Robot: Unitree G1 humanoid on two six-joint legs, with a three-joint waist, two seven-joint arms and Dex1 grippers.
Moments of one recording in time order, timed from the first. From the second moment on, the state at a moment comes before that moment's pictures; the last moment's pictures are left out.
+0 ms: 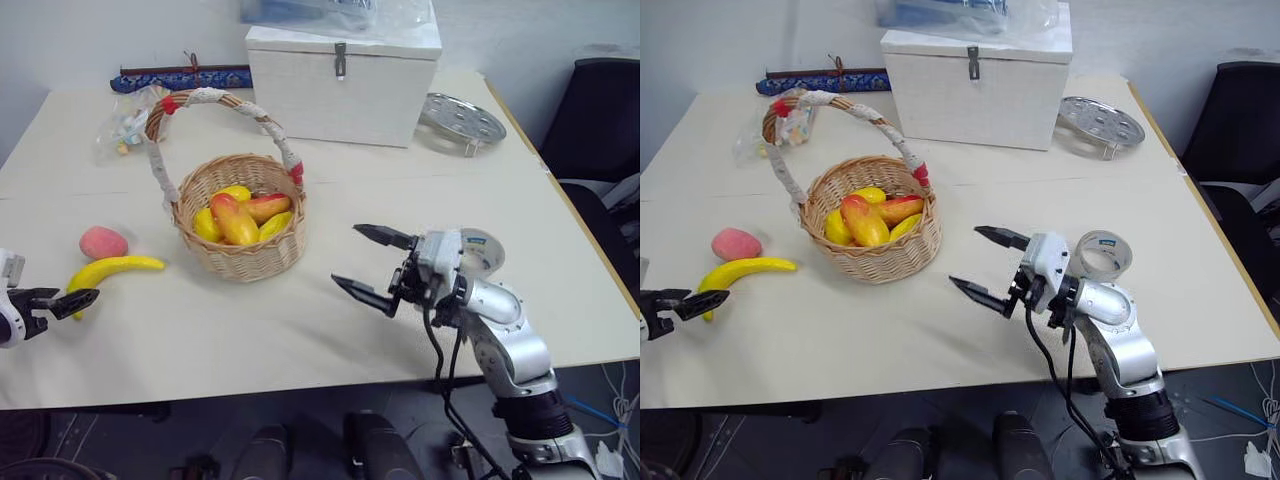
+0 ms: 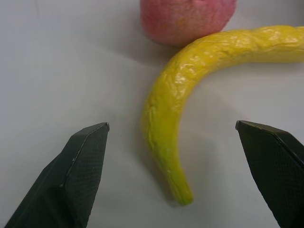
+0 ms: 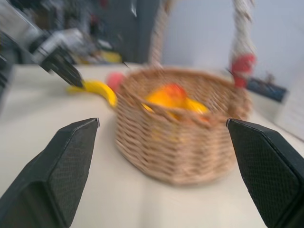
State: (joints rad) left arm -0.19 1.07 0.42 0.50 -0.52 0.68 -0.72; right arm -0.31 -0.41 0.09 -0.26 0.36 0.16 0.82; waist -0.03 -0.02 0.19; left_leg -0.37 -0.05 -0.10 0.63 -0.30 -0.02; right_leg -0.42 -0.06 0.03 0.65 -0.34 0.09
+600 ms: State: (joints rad) left arm -0.16 1.03 0.46 0.55 -0.48 0.68 -0.85; right arm -0.34 -0.39 0.11 -0.30 0.34 0.17 0.77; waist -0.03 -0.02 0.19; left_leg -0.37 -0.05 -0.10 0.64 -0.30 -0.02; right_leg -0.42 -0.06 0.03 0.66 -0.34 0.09
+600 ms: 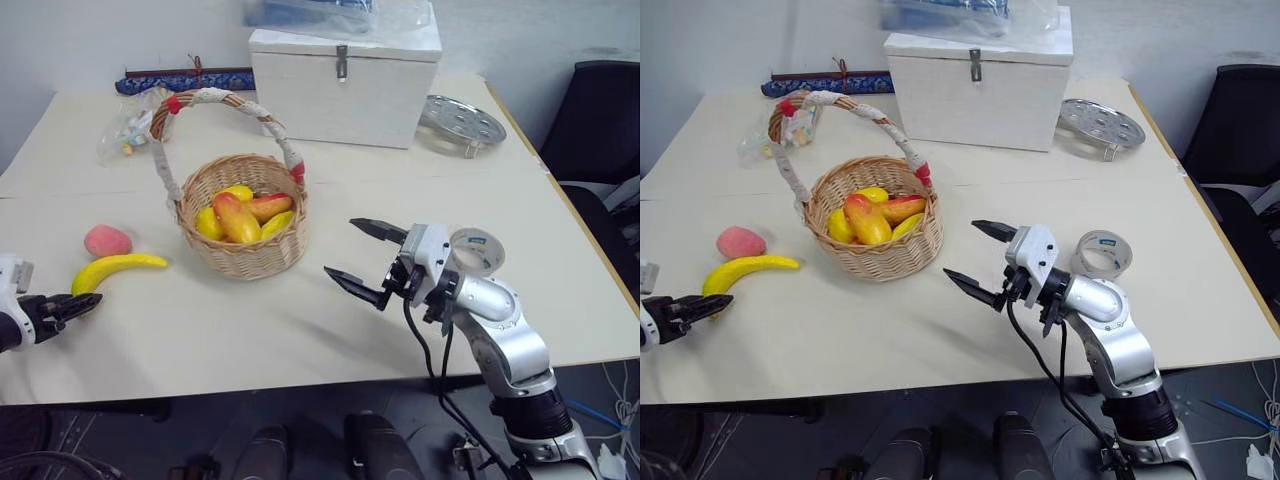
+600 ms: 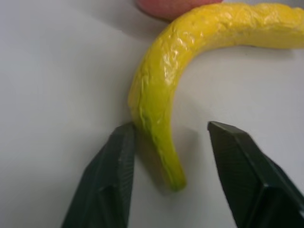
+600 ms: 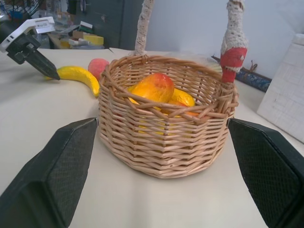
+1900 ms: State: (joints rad) left arm -0.44 0.76 0.38 -0.26 -0.77 1.09 -0.44; right arm -0.25 -0.44 0.03 -0.48 0.49 0.36 0.66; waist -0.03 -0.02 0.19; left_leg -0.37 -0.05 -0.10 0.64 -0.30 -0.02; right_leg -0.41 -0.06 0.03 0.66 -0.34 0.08
